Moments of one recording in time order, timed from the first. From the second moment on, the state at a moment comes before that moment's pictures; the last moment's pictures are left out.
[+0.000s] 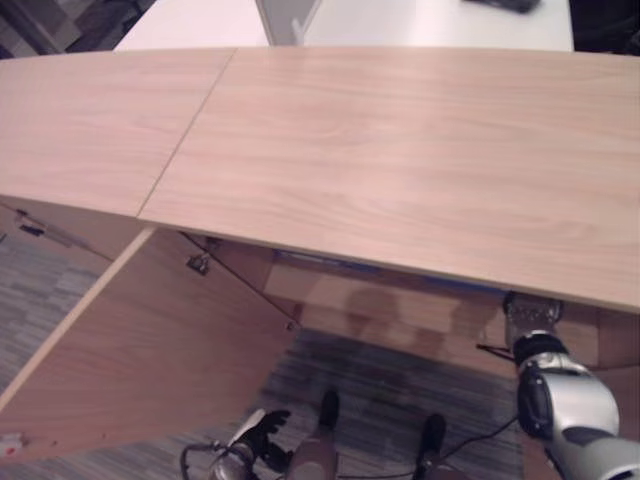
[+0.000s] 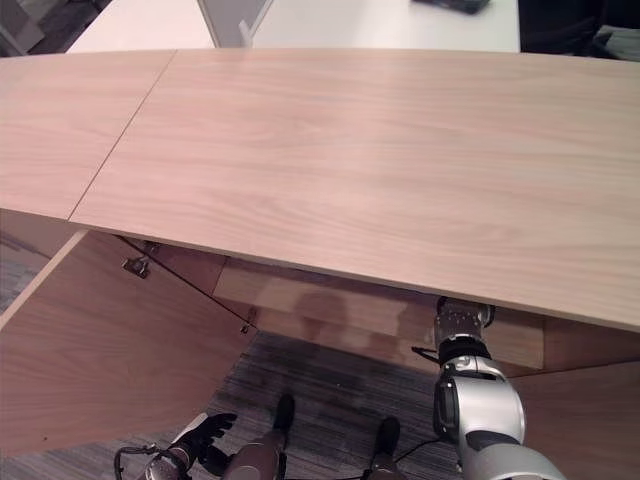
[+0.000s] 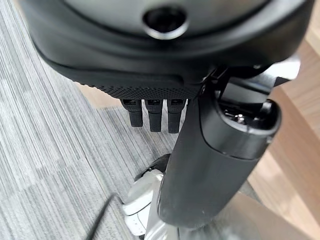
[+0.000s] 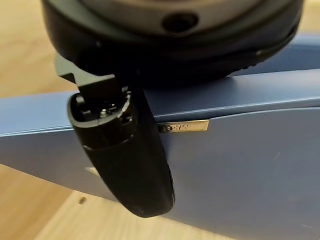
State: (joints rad) left arm -0.06 0.35 -0.48 0.94 0.16 -0.10 0.03; right arm -0.86 -0.38 -0.24 1.16 1.47 -0.38 -0.21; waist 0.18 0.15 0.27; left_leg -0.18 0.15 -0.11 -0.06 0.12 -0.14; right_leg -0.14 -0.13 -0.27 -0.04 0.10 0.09
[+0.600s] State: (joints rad) left arm -0.19 0.41 -0.56 0.91 0.17 -0.13 0.04; right arm -1.02 -0.55 -0.26 1.32 1.50 -0.41 -0.32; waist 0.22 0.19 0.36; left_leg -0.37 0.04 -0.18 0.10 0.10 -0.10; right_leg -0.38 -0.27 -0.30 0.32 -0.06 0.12
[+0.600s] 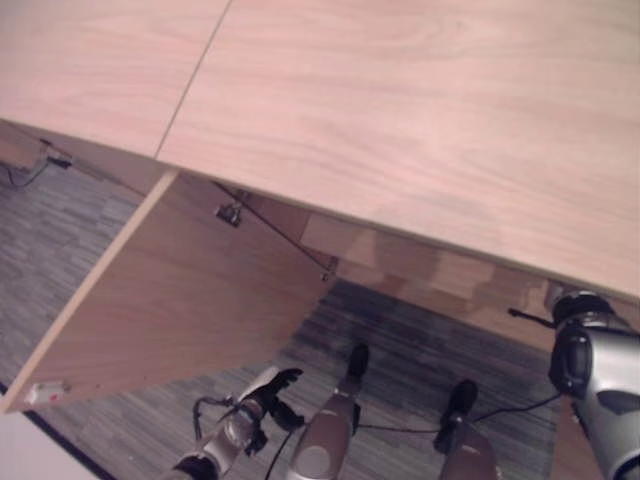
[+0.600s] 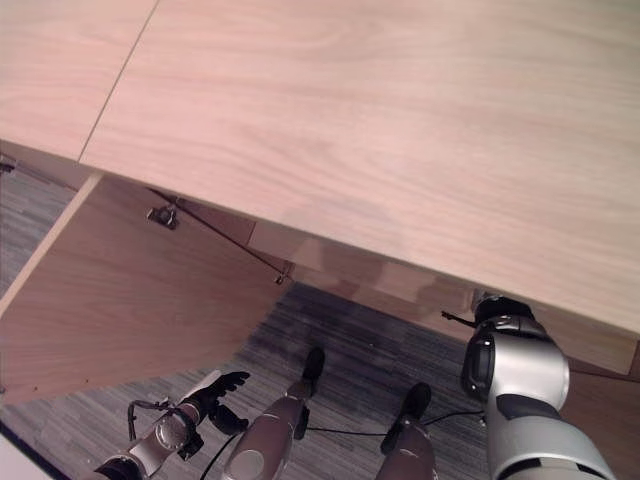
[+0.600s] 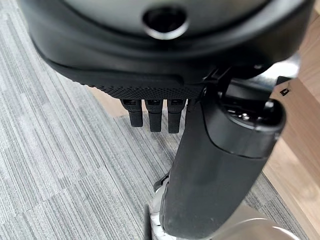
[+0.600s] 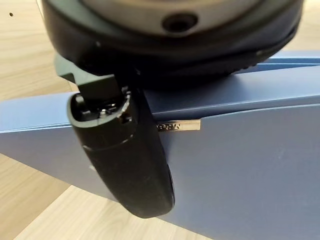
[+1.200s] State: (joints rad) left arm -0.17 0.48 -0.56 0.77 0.17 -0.13 0.04; right arm -1.14 -0.59 -0.25 1.37 1.49 -0.38 -0.38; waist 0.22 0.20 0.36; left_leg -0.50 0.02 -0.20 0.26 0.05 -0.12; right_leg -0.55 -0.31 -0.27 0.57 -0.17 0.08
